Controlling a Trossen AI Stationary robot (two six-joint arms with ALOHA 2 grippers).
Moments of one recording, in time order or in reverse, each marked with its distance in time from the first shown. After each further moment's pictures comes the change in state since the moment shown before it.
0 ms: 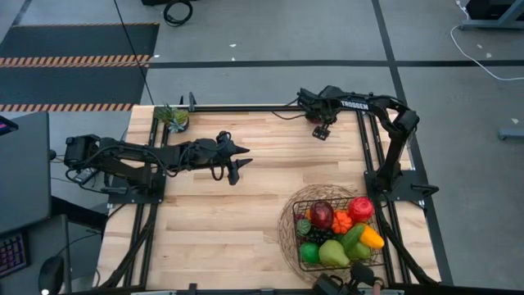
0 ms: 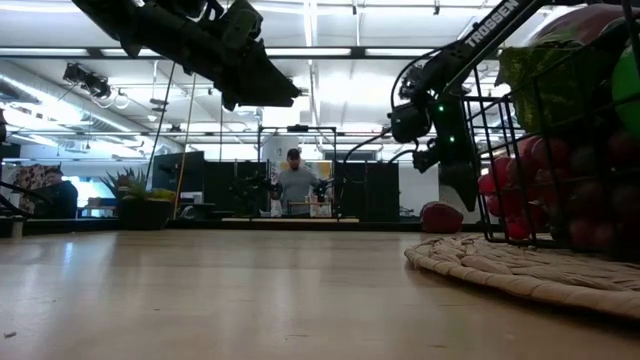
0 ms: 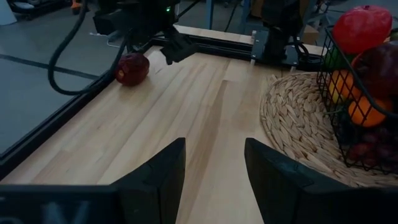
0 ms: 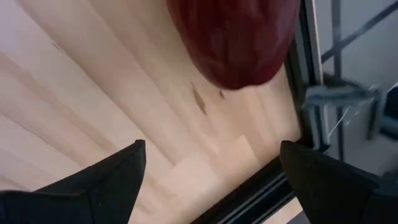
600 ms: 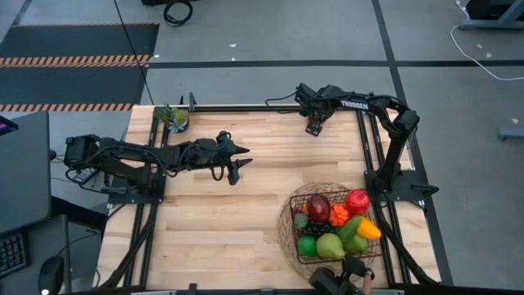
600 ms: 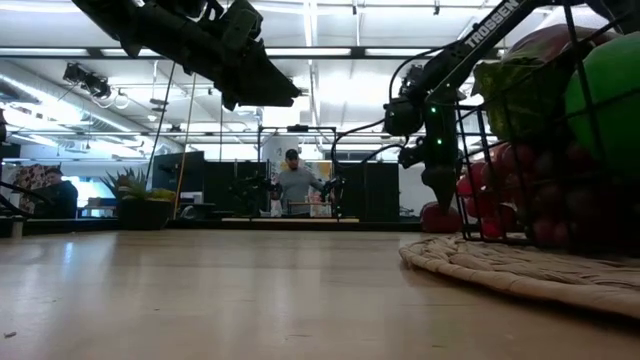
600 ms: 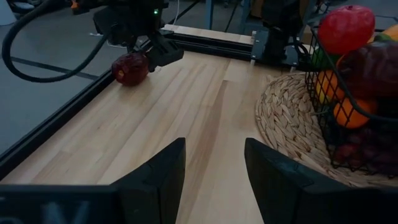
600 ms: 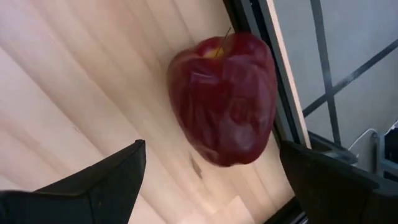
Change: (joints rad) left arm 0.000 0.000 0.000 0.001 0.000 0.001; right arm -0.012 0.000 0.000 0.202 -0.041 -0.093
